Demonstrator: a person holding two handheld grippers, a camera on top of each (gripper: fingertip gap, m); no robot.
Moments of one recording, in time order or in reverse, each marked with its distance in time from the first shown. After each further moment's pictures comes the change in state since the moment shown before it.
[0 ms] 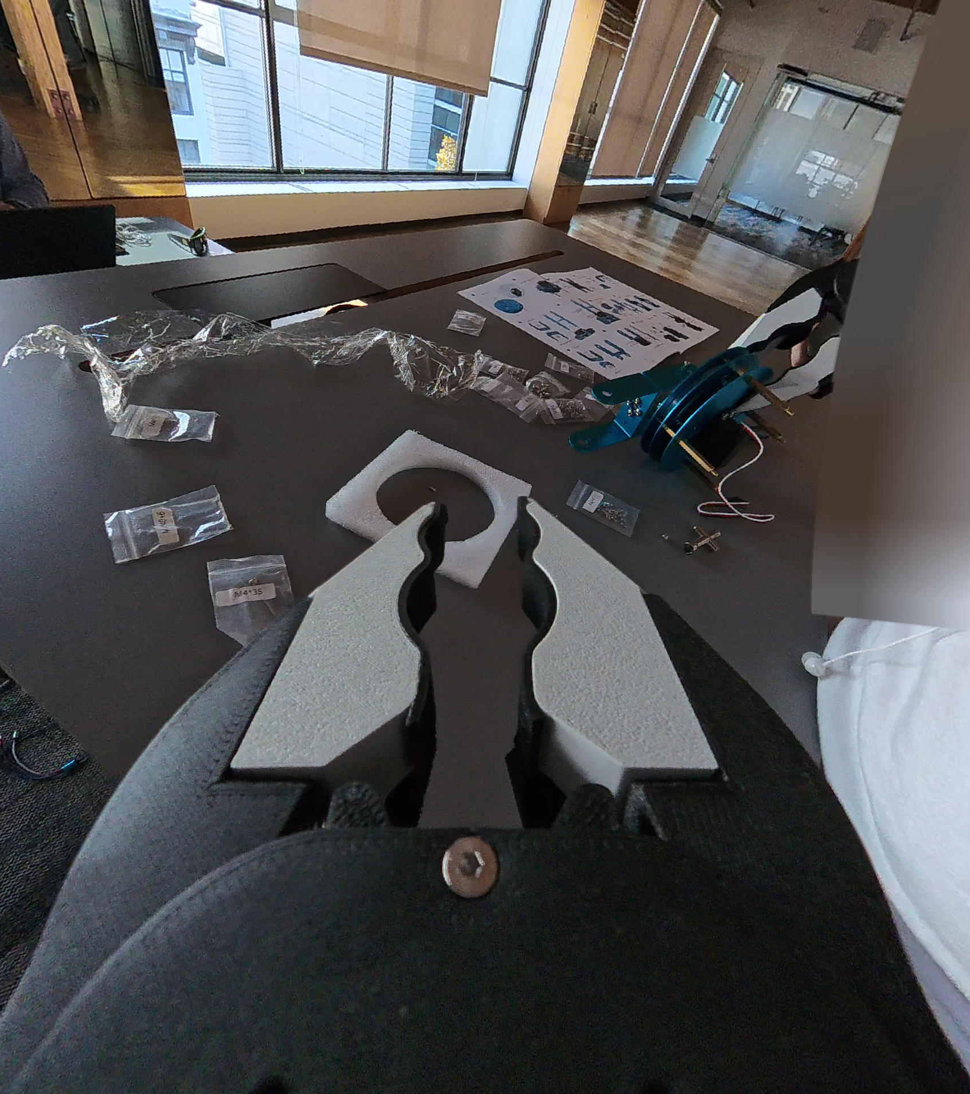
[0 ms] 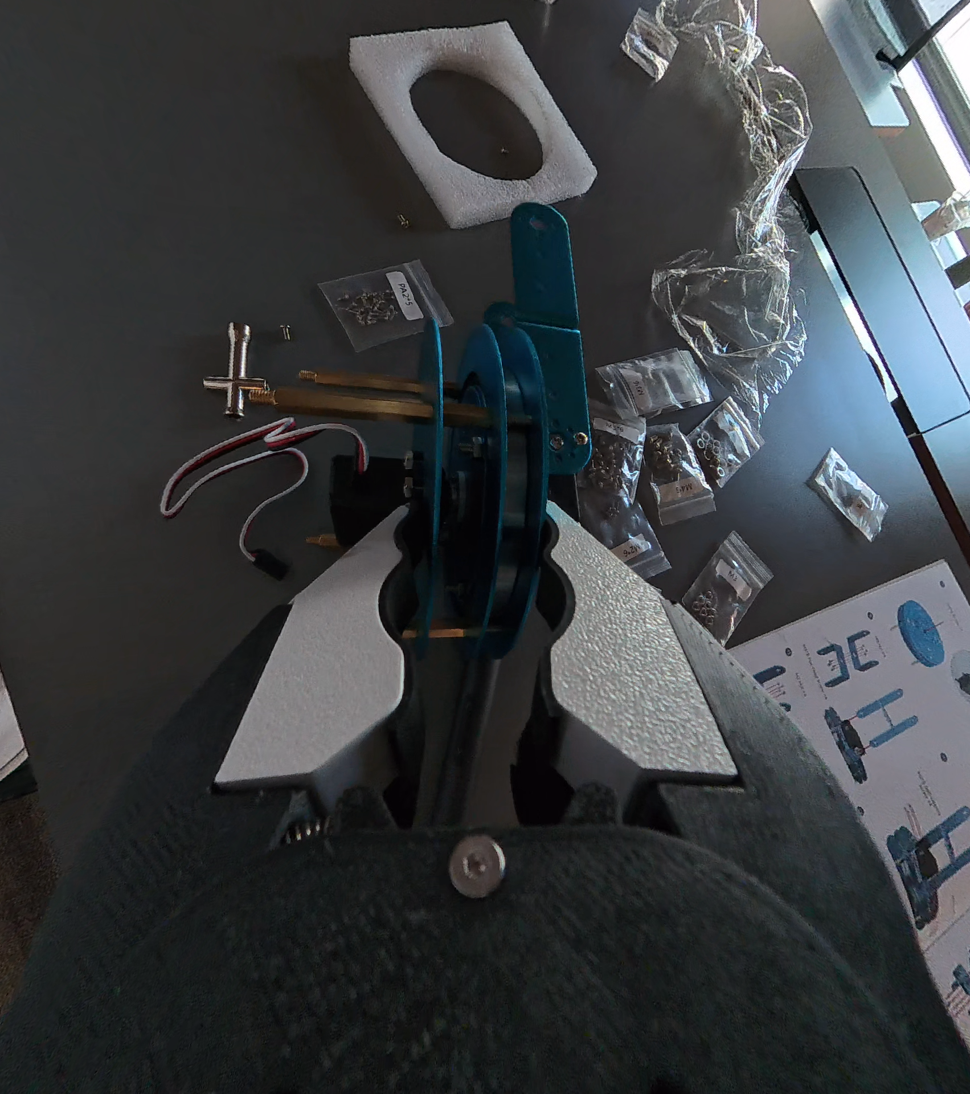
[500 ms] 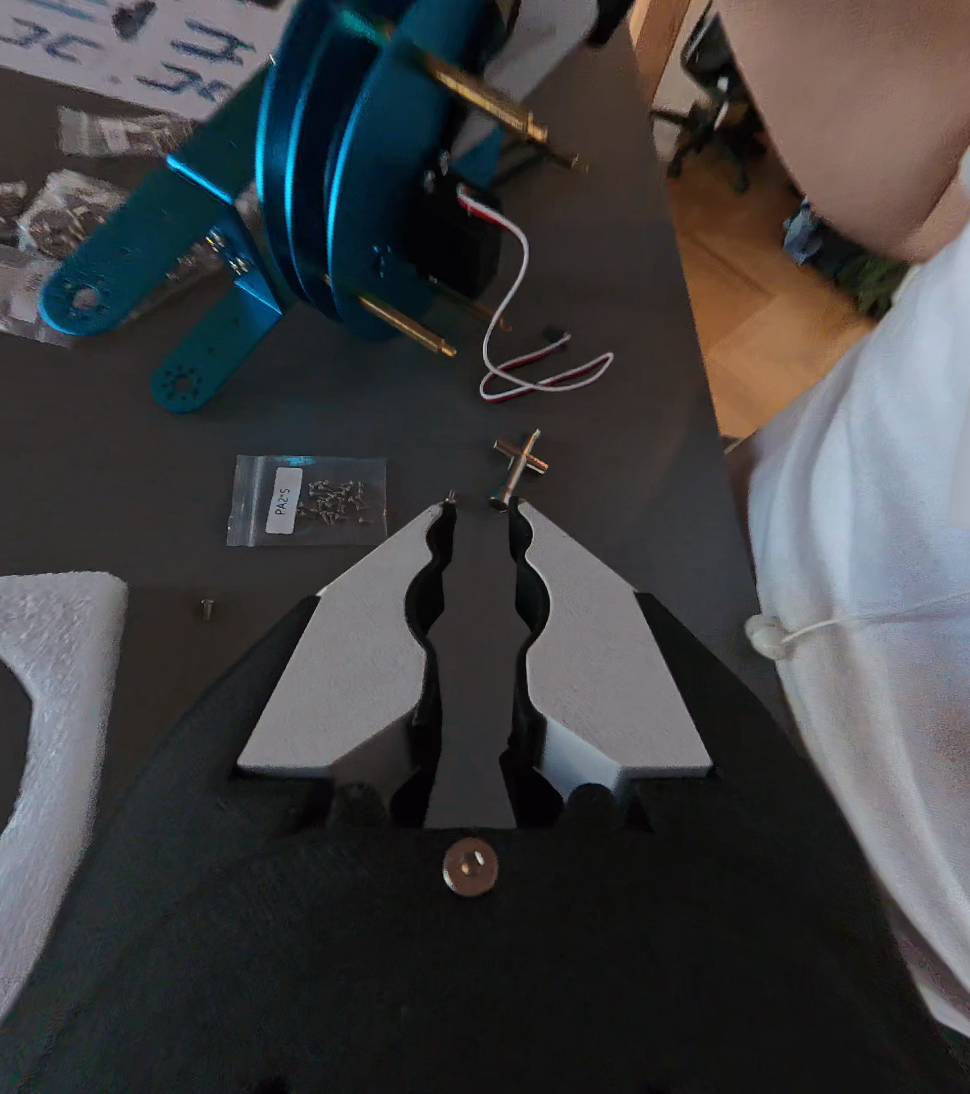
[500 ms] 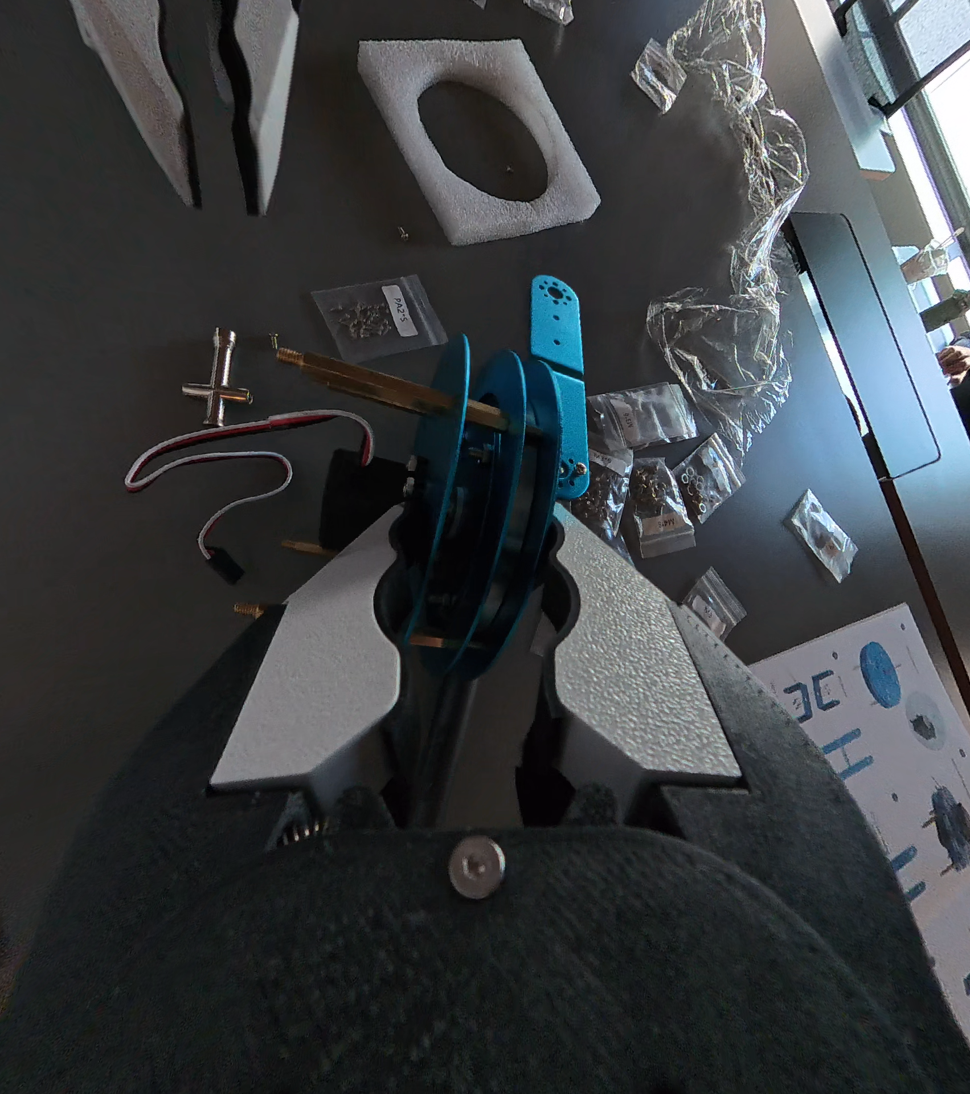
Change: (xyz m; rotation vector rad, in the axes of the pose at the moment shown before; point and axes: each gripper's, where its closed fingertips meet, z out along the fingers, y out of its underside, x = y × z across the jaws) left arm 0.157 0.106 0.161 -0.440 0.466 0.271; right arm 0.004 -0.010 0.010 -0.001 0.006 -0.079
